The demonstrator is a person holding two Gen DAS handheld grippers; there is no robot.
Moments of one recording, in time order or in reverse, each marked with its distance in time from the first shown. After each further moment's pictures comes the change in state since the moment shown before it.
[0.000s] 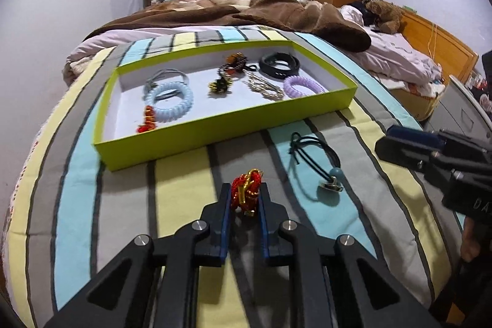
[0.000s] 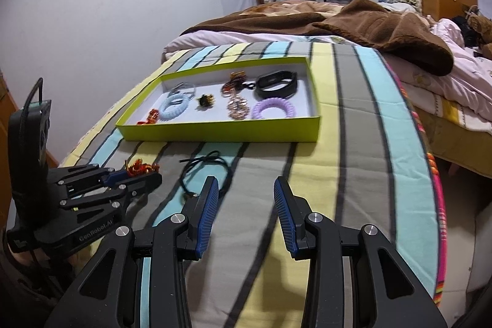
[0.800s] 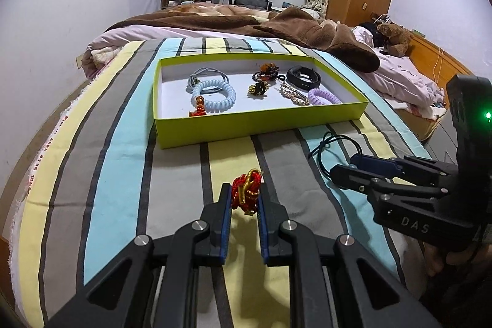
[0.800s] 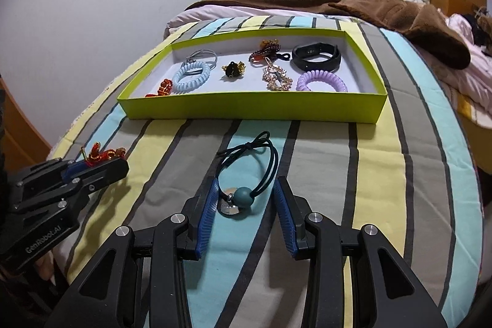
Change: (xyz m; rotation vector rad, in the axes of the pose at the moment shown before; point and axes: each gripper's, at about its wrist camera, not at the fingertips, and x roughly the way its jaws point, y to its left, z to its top) left arm -0.028 0.036 -0.016 -0.087 -0.048 -0.005; right arm 0.044 0.046 -0.008 -0.021 0.089 -0.037
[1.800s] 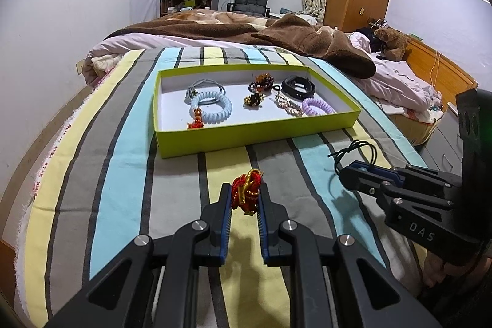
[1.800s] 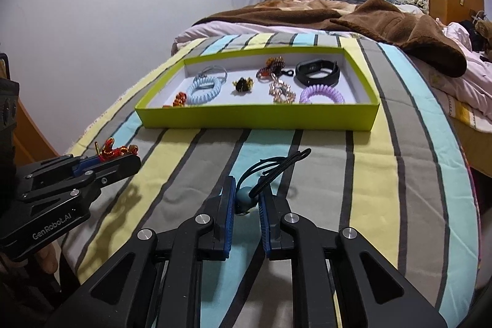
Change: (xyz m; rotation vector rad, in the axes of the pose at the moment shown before) left arm -0.012 -0.002 0.005 0.003 -0.033 -0.002; right arm -0.023 0.003 -0.005 0.007 -0.085 0.033
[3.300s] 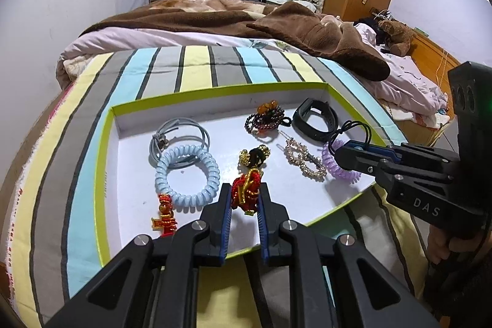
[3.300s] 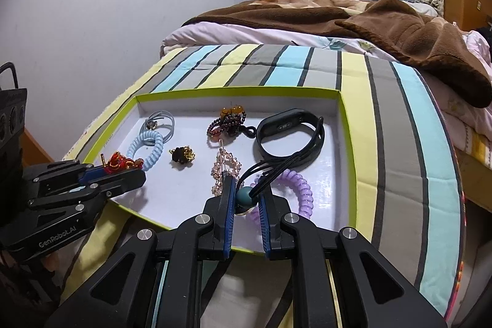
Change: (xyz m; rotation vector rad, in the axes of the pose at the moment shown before) left arm 0.089 -0.003 0.077 0.004 0.095 -0.030; right arm 0.067 -0.066 0.090 -0.034 0.062 0.039
